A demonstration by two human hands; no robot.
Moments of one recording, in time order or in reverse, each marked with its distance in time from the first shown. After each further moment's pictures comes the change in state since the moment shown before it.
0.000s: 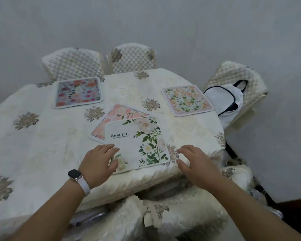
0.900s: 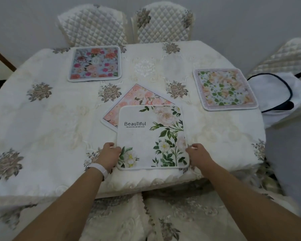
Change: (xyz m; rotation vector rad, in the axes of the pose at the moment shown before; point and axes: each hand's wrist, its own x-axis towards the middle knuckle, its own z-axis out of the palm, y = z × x) left_hand 0.063 -0.036 0.090 -0.872 -0.119 -1.102; right_hand 0.150 0.054 0.117 0.611 -0.297 0.754
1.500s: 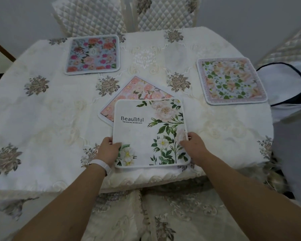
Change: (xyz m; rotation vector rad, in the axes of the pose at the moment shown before) left_hand 0.004 0.007 0.019 -0.115 0.101 0.000; right_hand 0.026 -0.018 0.008 0.054 -0.041 -0.085
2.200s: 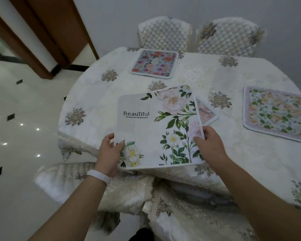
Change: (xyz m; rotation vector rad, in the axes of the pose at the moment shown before) left_hand -0.168 -0.029 -0.061 -0.638 0.317 0.145; right_hand -0.097 -0.055 -0.024 -0.106 -0.193 -0.550
